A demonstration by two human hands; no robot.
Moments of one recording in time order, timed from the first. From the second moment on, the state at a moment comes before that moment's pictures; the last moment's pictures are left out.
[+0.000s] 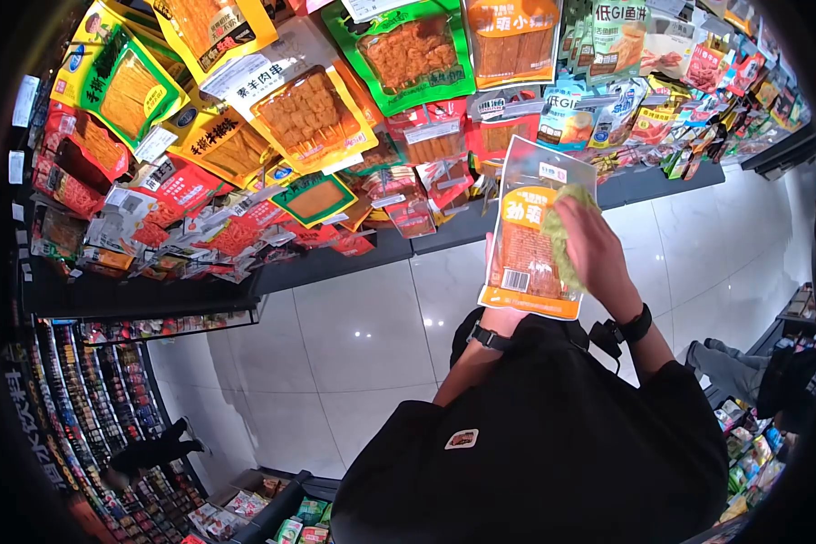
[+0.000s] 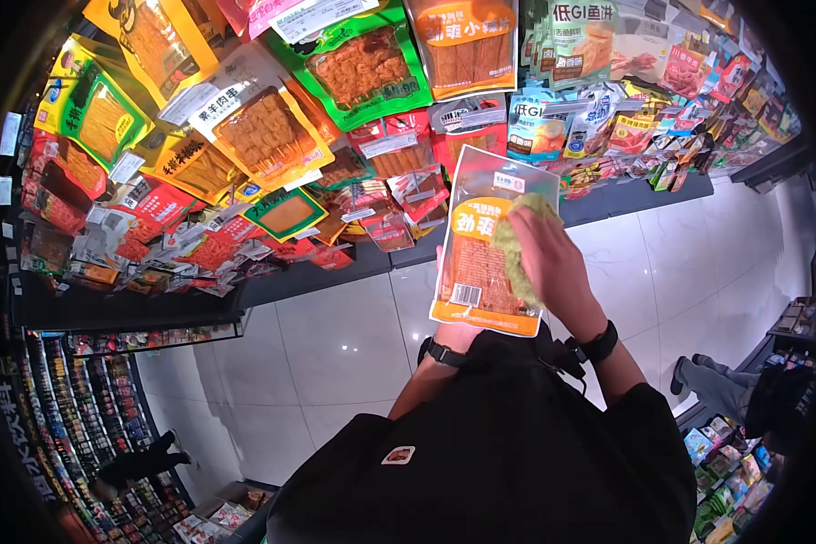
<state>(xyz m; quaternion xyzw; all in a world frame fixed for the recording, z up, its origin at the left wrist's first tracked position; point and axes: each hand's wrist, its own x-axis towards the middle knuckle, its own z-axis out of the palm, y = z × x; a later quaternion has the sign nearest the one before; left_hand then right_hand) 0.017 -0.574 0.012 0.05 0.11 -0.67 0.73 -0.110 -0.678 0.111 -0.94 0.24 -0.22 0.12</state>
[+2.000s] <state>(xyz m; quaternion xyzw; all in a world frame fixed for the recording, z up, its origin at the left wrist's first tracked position) 0.017 -0.558 -0.051 0.01 0.05 -0.63 0.77 -0.100 -0.657 0.112 -0.96 0.19 -0.20 0.07</state>
